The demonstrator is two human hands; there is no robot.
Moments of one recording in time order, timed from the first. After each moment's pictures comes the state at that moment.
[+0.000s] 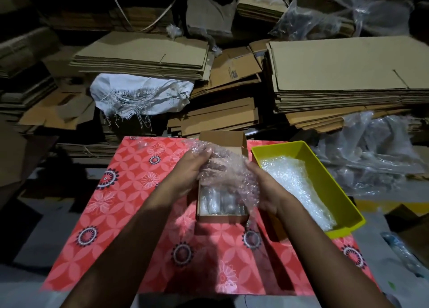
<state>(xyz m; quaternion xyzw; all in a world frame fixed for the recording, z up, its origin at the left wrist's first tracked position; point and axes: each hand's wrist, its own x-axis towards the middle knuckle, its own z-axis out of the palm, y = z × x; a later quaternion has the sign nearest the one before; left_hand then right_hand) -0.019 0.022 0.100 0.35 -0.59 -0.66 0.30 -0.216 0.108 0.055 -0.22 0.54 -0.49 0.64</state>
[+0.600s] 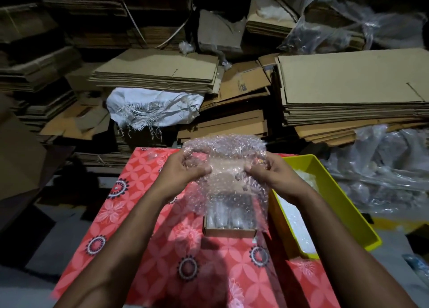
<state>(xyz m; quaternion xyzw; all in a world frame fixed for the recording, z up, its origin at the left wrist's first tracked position) 0.017 0.007 0.119 0.37 -0.65 -0.55 0.36 -0.235 0.086 0.107 -0.54 0.47 -0.52 0.47</state>
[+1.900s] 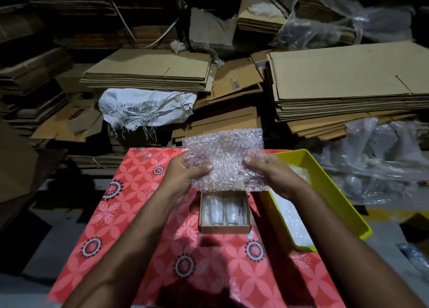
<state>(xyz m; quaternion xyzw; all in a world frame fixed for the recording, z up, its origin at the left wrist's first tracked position) -0.014 0.012 0.104 0.42 -0.52 -0.64 0.37 -0.249 0.092 0.100 -0.46 0.53 -0.50 0.50</state>
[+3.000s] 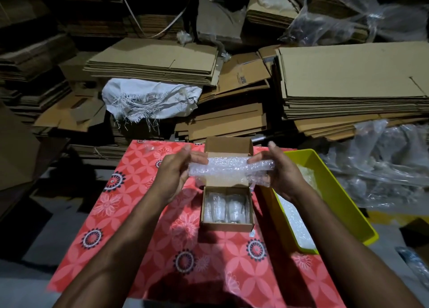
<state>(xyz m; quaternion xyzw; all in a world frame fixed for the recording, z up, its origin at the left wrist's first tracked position) 0.013 -0.003 0.084 0.33 -0.57 -0.63 0.42 -0.250 0.083 0.087 -0.37 0.48 -0.58 0.54</state>
